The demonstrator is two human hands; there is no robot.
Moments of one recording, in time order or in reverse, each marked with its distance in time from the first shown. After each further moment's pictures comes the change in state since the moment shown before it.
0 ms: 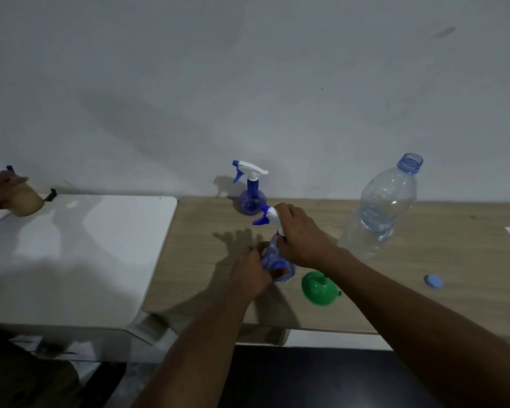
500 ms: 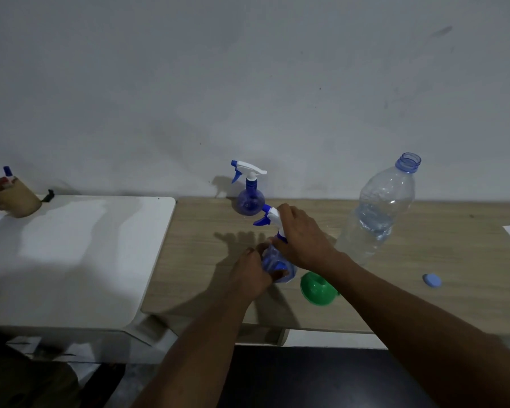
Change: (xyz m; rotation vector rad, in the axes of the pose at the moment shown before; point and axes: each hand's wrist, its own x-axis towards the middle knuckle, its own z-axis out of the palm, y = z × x) left_hand 0.000 0.003 0.001 -0.022 -0.046 -0.002; right_hand -0.003 0.004 0.009 -0.011 0.053 0.025
